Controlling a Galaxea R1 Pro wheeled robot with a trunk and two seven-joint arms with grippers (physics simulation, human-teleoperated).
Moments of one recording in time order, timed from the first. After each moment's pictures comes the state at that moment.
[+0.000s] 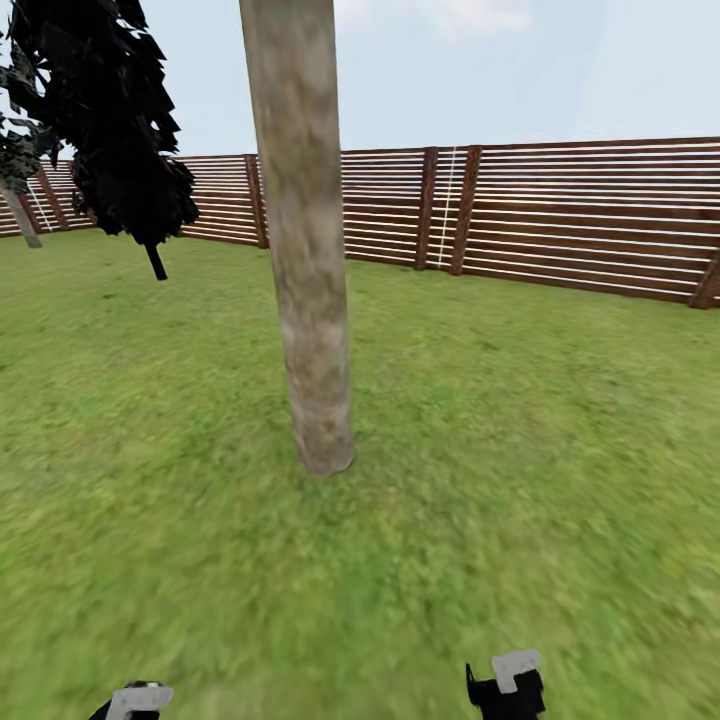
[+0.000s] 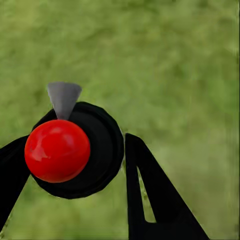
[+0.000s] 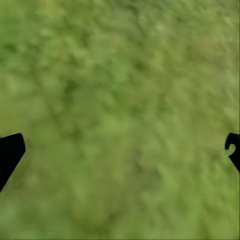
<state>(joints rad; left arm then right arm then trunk) -0.34 0.23 -0.06 -0.13 0.13 -0.52 -0.06 -0.44 -0.01 0.30 -0.06 -0.01 -0.49 -0.25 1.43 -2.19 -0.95</state>
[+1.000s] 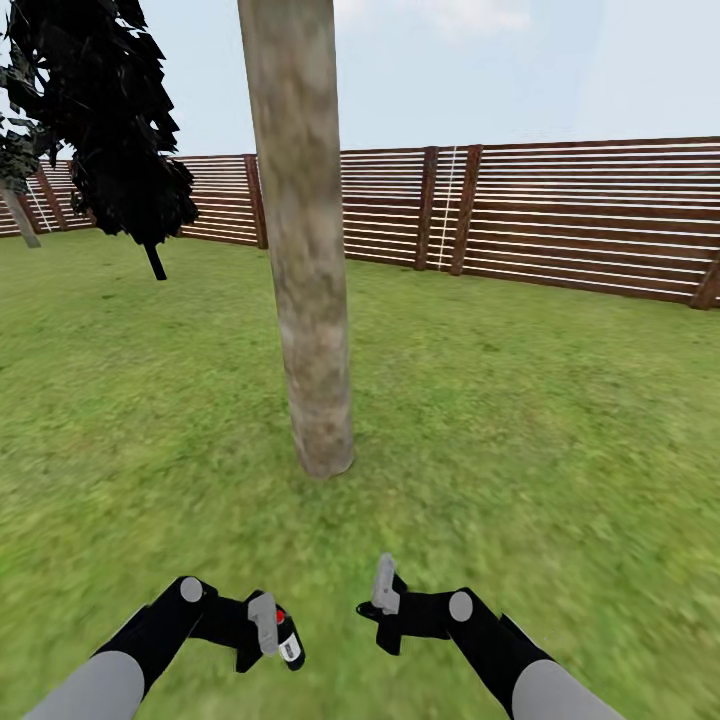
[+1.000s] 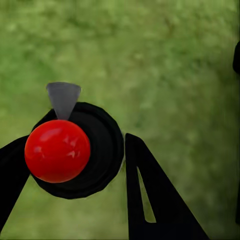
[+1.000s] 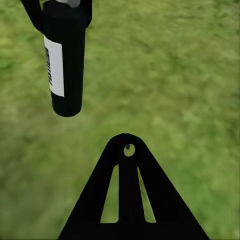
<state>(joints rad) -0.60 0.09 -0.06 -0.49 -0.70 -0.17 -1.06 -0.59 0.07 0.32 -0.49 0.51 -0.32 0.71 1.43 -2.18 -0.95</state>
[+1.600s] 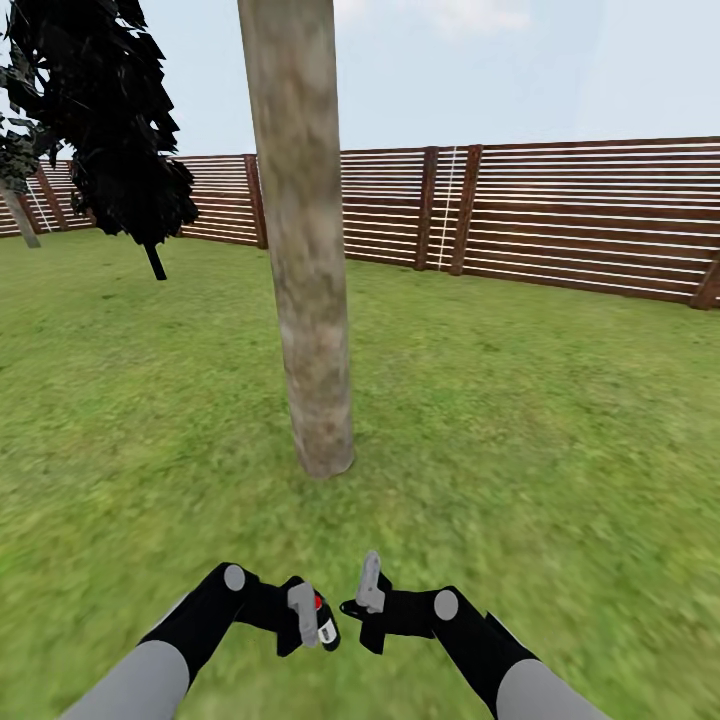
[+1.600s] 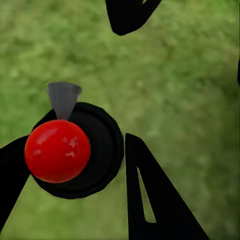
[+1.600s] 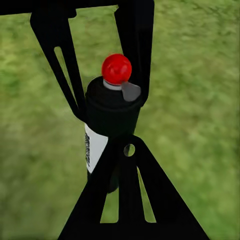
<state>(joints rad) -0.61 -0.03 -0.06 -0.55 -0.80 -0.16 -1.03 -0.59 0.11 0.33 -0.49 0.51 -0.32 0.71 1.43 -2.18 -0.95</state>
